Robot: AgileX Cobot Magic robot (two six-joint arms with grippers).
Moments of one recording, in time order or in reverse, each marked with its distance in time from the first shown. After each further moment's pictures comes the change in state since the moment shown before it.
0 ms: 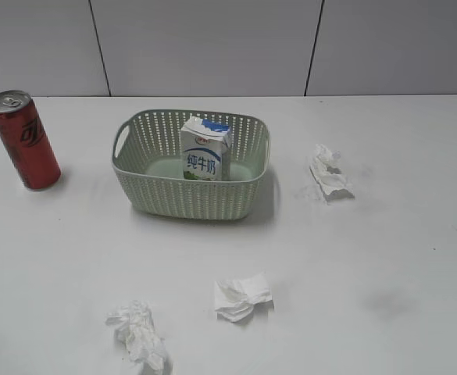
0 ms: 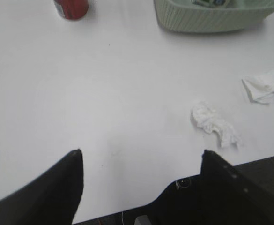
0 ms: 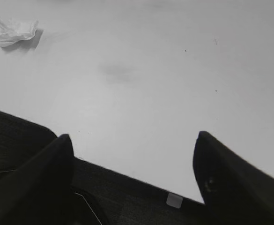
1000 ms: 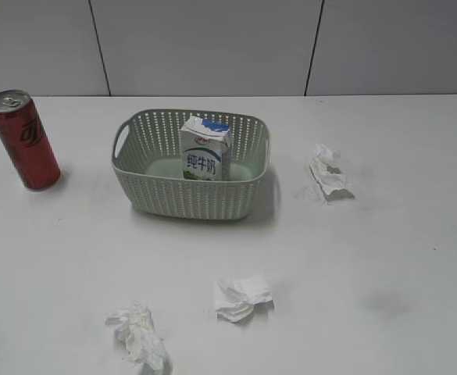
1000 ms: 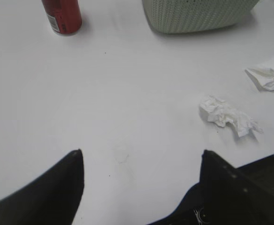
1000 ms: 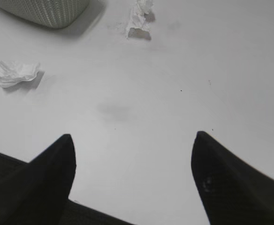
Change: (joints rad) left arm 0.000 -0.353 0.278 -0.014 -0.133 0.126; right arm 0.000 -0.044 0.058 0.002 -0.167 -0.003
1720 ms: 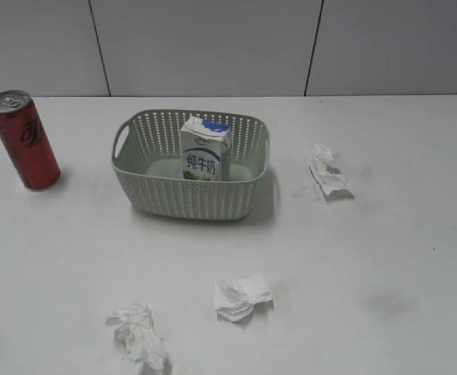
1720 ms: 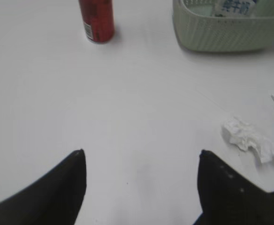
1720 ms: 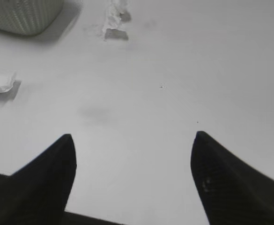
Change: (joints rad) left arm 0.194 -0.095 0.000 -0.002 -0.003 0.000; right arm -0.100 -0.005 0.001 0.006 -0.001 -0.001
